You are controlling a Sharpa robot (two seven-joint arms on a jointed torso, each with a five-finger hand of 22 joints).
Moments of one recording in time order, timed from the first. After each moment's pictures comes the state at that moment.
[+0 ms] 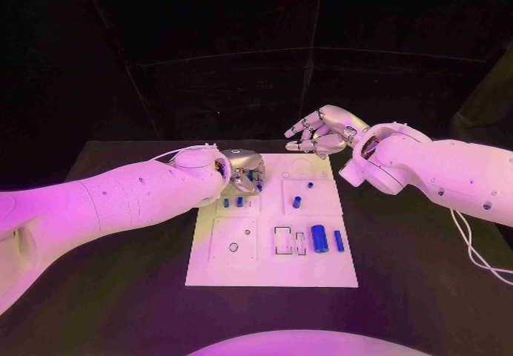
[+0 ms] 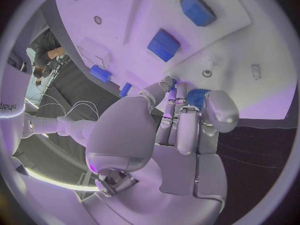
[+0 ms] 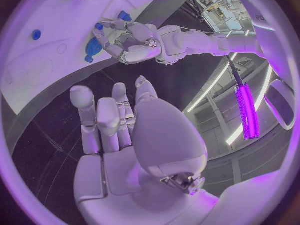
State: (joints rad) left arm 1.30 -0.42 -0.22 1.10 -1.41 -0.12 0.02; left_hand 1.28 -0.04 0.46 -0.12 0.05 0.97 0.13 0.30 0.12 0.99 0.07 0.42 0.18 1.46 -0.01 1.37 1.24 0.12 1.43 0.09 1.11 1.14; right arm 1.29 -0.79 -0.03 1.43 -0.89 -0.28 0.12; right_hand 1.45 0.01 -0.19 0.22 0.35 0.90 0.16 0.10 0.07 1.09 0.07 0.78 0.79 1.46 -0.01 1.12 1.05 0.12 1.14 0.11 1.14 0.89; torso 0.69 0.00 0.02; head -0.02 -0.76
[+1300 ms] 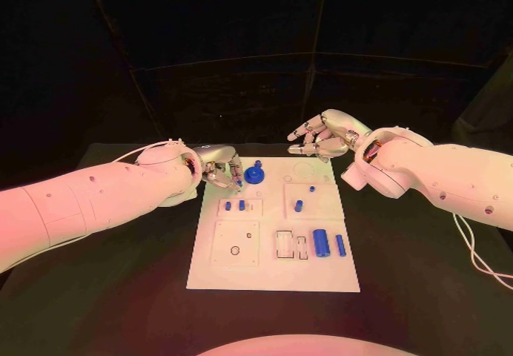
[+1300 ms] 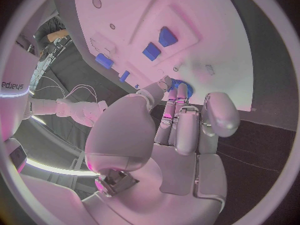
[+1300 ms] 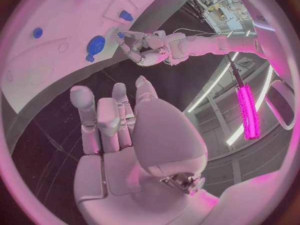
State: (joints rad) left arm 1.31 -0.61 -0.15 1.22 -1.32 -0.10 0.01; left_hand 1.27 -0.05 0.47 -0.12 0.05 0.98 0.13 0.28 0.11 1.01 0.07 0.39 0.16 1.47 -0.01 1.38 1.24 0.11 1.43 0.08 1.14 1.17; right arm 1.29 -0.79 -0.03 1.42 -0.89 -0.28 0.12; right_hand 1.45 0.01 -0.19 0.22 0.35 0.90 0.16 0.10 0.07 1.09 0.07 0.78 0.79 1.46 -0.01 1.12 1.06 0.12 1.14 0.11 1.14 0.89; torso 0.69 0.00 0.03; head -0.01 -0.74
